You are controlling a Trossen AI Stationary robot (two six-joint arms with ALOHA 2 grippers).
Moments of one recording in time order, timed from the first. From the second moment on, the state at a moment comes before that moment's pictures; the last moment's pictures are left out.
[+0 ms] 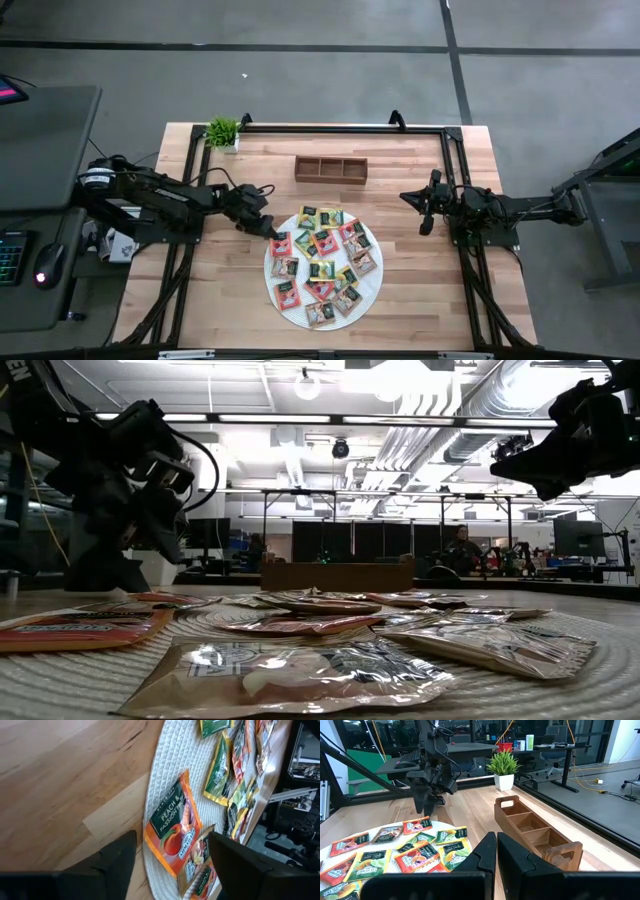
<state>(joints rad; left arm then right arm) 0.12 1.30 0.27 0.27 0.43 -1.21 0.04 0.12 0.03 0.02 0.31 0.10</state>
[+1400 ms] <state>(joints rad) 0.12 1.29 0.27 0.32 0.43 -1.21 0.04 0.12 0.03 0.02 0.31 0.10</state>
